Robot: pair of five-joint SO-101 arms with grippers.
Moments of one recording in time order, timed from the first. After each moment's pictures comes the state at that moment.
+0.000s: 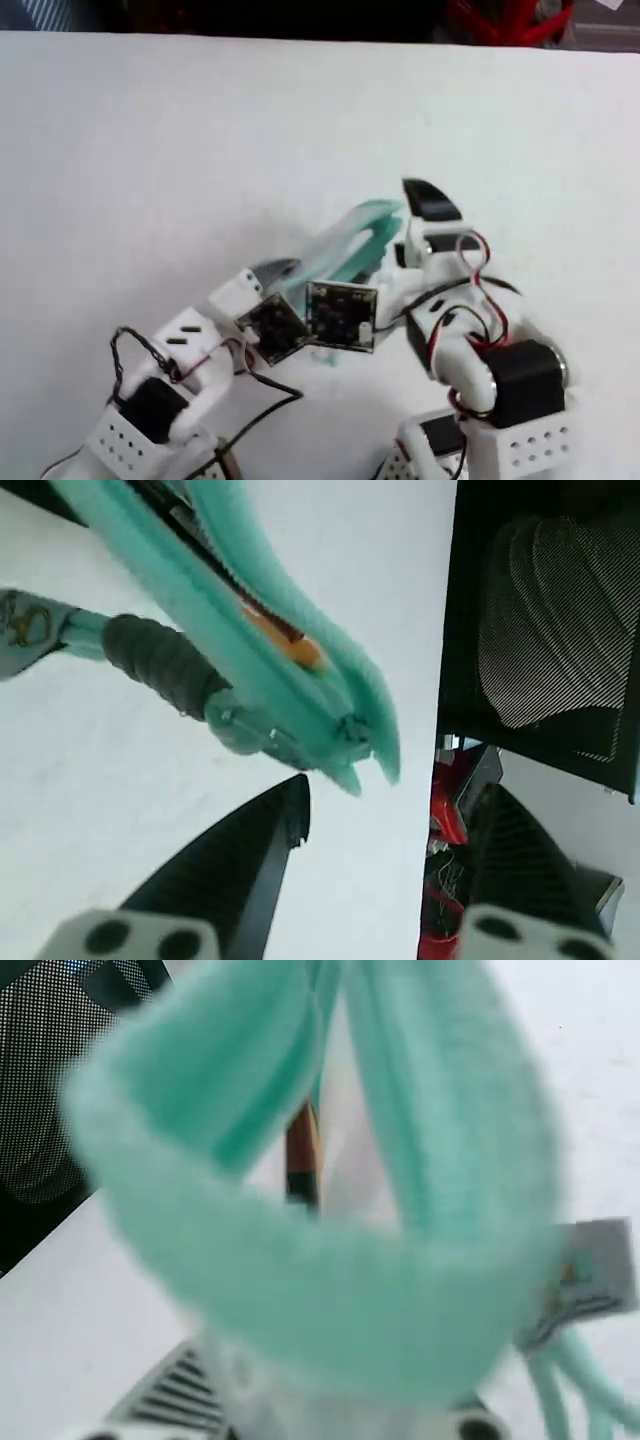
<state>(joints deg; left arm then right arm) 30.2 -90.8 84.5 41.6 -25.8 -19.6 -58.6 24.6 83.0 81.5</state>
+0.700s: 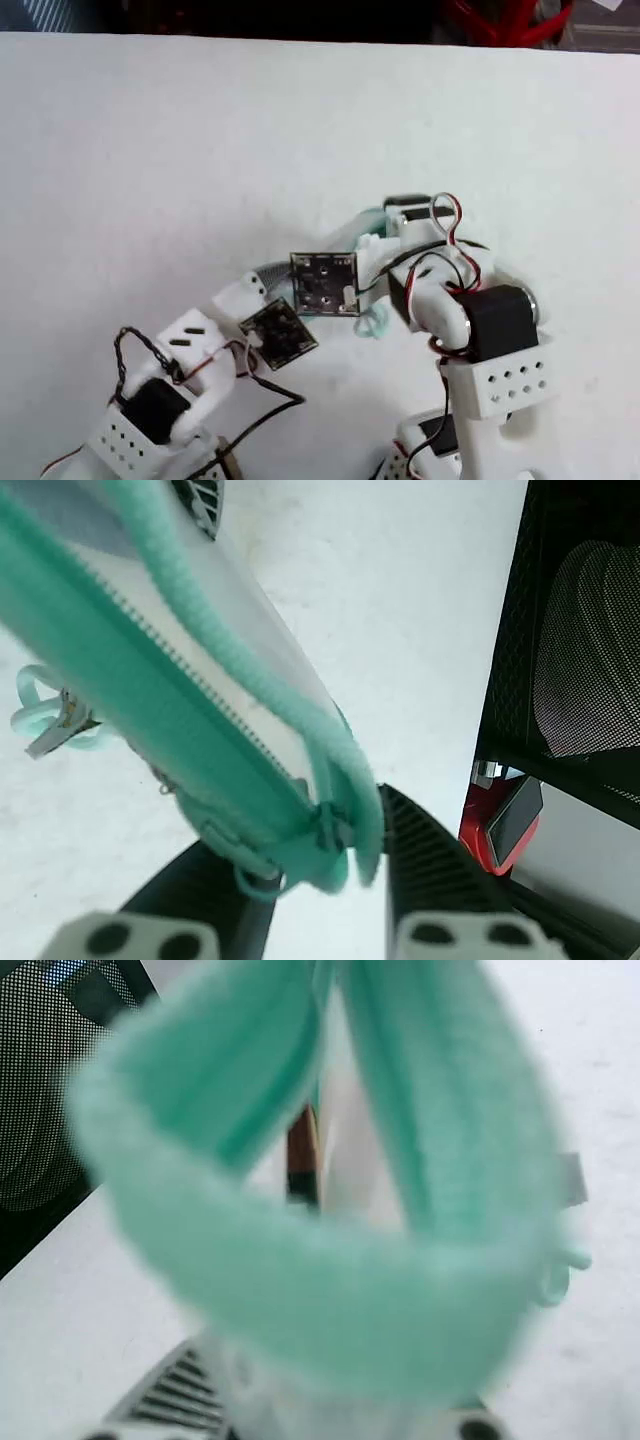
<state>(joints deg) 32.0 -90.8 84.5 41.5 -25.9 -20.7 -47.2 21.9 81.5 84.7</state>
